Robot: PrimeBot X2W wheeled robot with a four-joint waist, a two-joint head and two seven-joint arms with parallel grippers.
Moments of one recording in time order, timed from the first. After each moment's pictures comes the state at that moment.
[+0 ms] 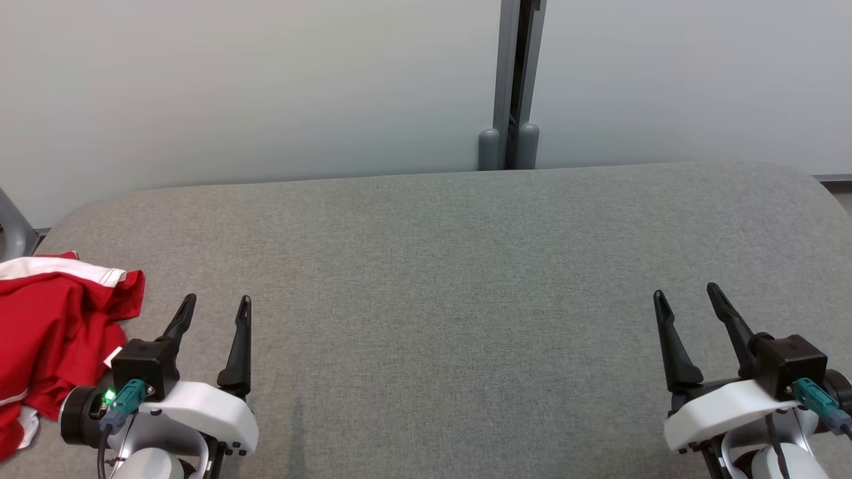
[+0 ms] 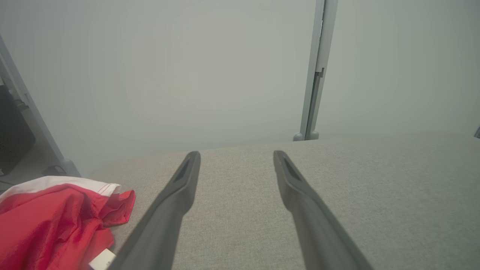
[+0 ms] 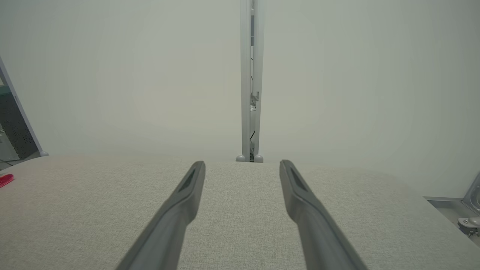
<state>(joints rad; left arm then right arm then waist) -0.14 0.31 -0.31 0.20 -0.42 0.18 -0.13 -0.11 -0.05 0.01 0.20 0.09 0.13 -0.15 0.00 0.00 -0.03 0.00</state>
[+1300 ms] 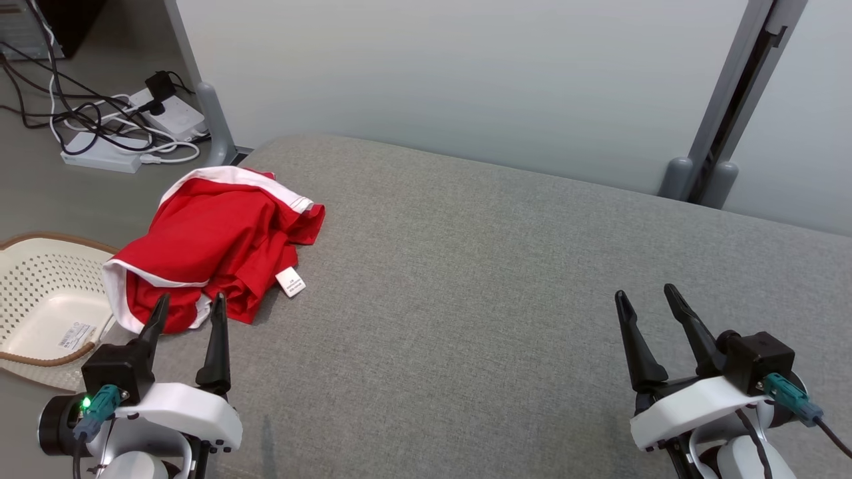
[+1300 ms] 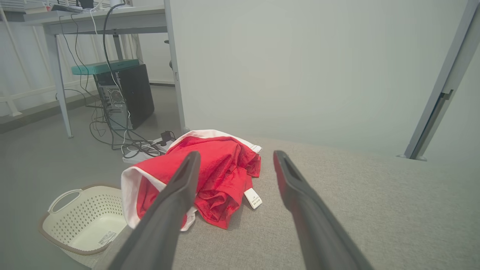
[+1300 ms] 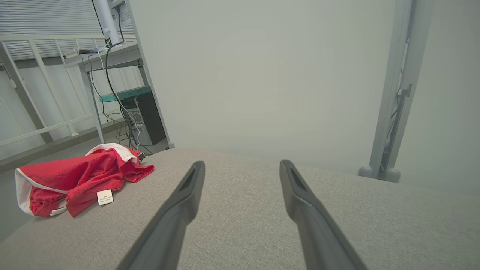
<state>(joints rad) -0.12 0.33 -0.28 0.17 -0.47 0.22 -0.15 -0.16 -0.05 0.12 0.29 0.24 0.13 -0.21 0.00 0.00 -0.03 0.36</state>
